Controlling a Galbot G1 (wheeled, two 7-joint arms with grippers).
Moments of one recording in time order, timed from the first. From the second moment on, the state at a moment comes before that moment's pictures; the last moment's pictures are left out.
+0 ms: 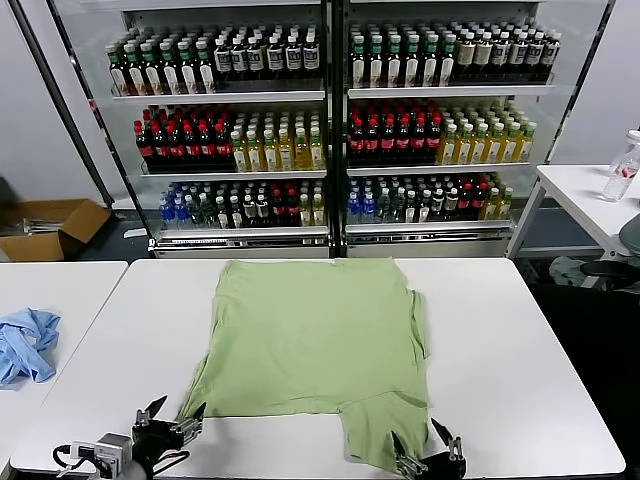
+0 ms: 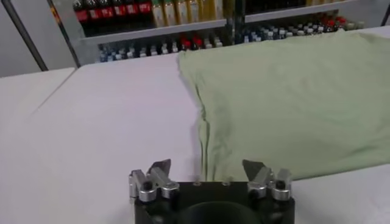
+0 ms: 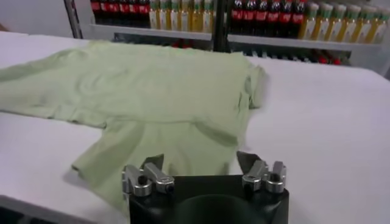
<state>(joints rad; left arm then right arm) 1.71 -1.10 -0.64 -2.16 -0.41 0.54 -0.05 -1.80 1.05 0.31 2.19 0.32 -0.27 0.24</state>
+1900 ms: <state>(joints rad) 1.77 -1.04 -0.72 -2.29 -0.45 0.48 -0.05 -1.65 0.94 0.49 2.30 0.51 -0.37 0.10</state>
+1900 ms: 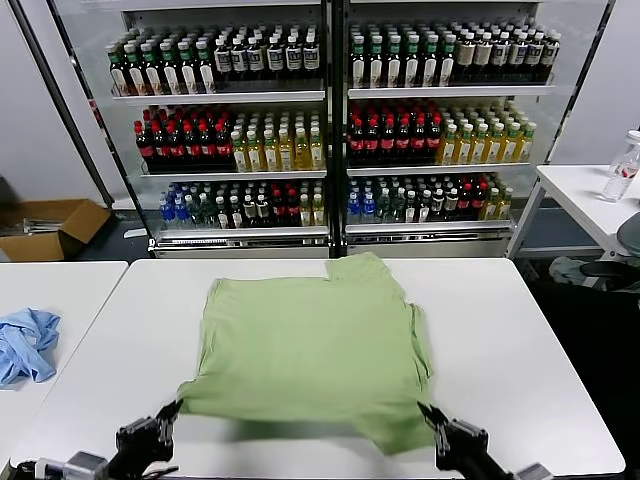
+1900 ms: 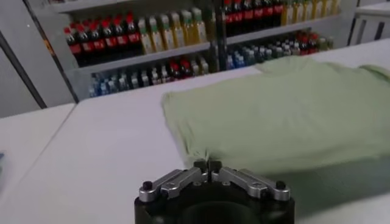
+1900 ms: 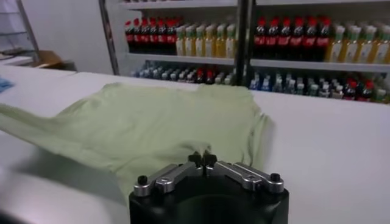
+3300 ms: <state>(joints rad) 1.28 -1.00 -0.47 -1.83 -0.41 0.45 -0.04 -1.28 1.04 0.32 2.03 0.41 -0.48 0.17</state>
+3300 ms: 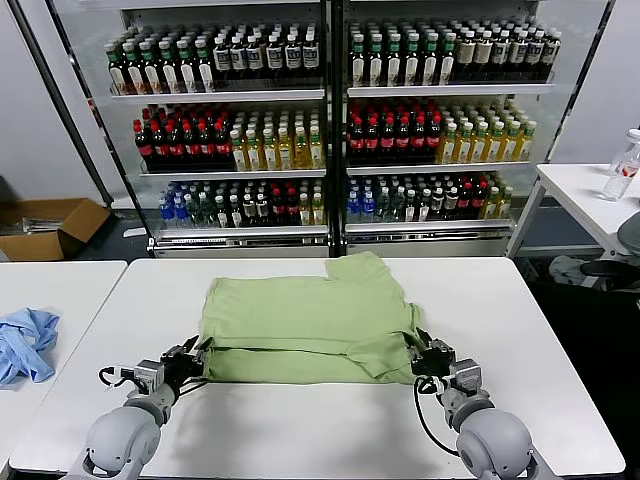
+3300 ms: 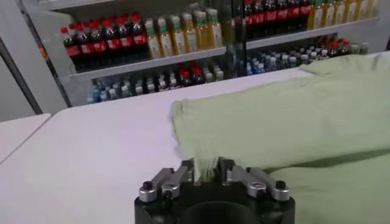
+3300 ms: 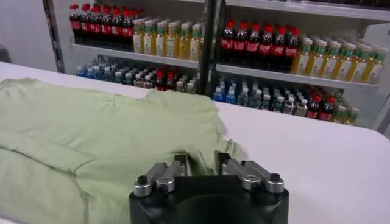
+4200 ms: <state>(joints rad) 1.44 -1.00 -0.51 -1.96 -0.50 0.54 -0.12 -1.34 1.09 0.30 1.98 0.47 -0.47 0.21</state>
